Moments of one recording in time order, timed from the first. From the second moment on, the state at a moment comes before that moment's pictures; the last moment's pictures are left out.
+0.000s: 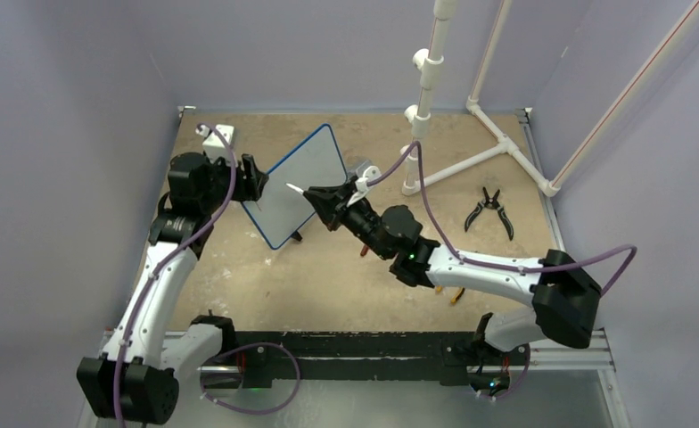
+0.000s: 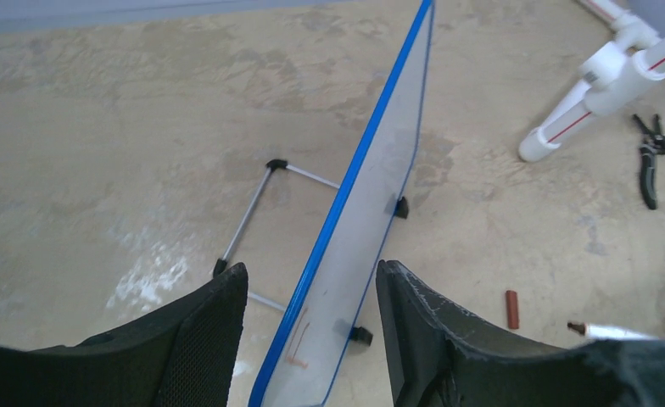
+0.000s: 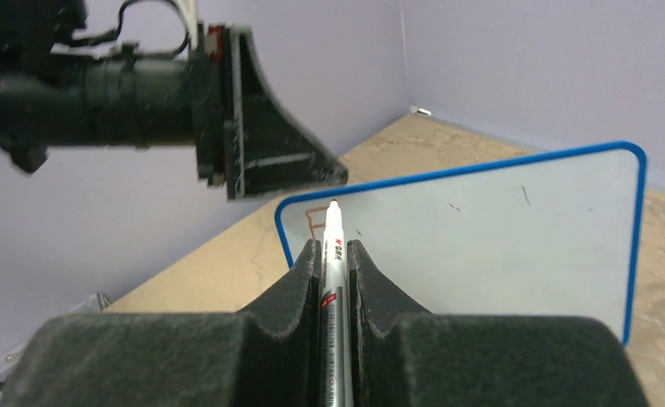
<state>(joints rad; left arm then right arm) -0.10 0.95 0.91 -0.31 0.21 -0.10 1.06 1.42 0.88 0.78 0.22 0.19</state>
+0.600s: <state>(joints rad) -0.10 1.40 1.11 -0.28 0.57 -0.03 1.06 1.09 0.69 0.68 0.32 0.19</state>
